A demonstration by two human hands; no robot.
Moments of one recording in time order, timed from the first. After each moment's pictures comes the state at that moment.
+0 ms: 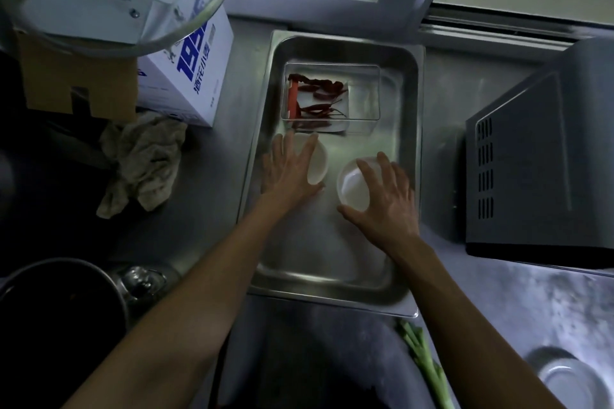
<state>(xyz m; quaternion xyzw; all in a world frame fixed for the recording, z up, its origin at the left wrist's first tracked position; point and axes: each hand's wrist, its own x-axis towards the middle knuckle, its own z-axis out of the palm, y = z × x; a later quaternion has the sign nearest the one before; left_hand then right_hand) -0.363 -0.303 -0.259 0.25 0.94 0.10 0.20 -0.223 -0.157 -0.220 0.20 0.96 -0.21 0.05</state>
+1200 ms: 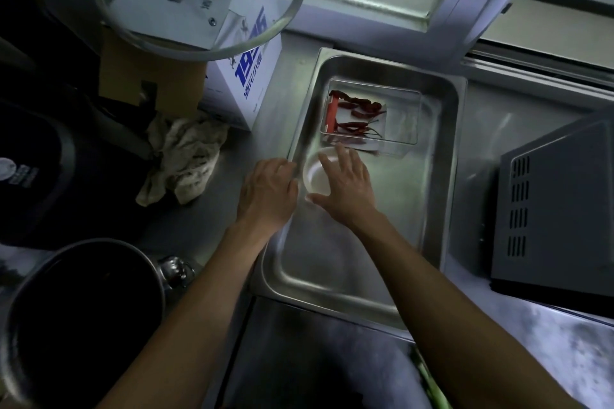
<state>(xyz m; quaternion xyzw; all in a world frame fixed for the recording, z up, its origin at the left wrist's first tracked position) -0.358 -0.394 -0.222 0.19 0.96 0.17 0.07 -0.326 -0.223 -0.253 0.07 0.98 -0.17 0.12</state>
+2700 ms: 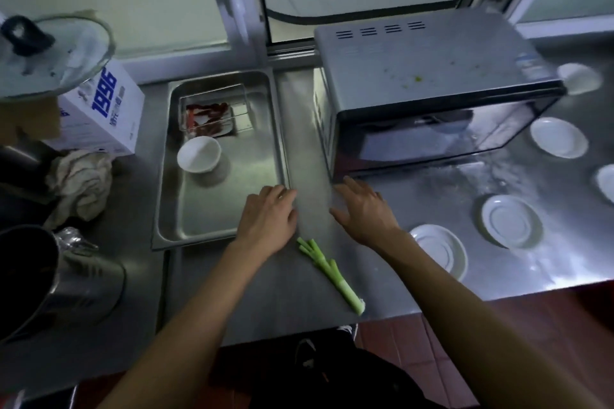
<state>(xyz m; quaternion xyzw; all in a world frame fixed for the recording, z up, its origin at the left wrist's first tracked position) -0.078 -0.261 -0.151 0.46 0.89 0.04 0.05 0.054 -0.094 -0.154 0.23 0.95 -0.19 0.05</state>
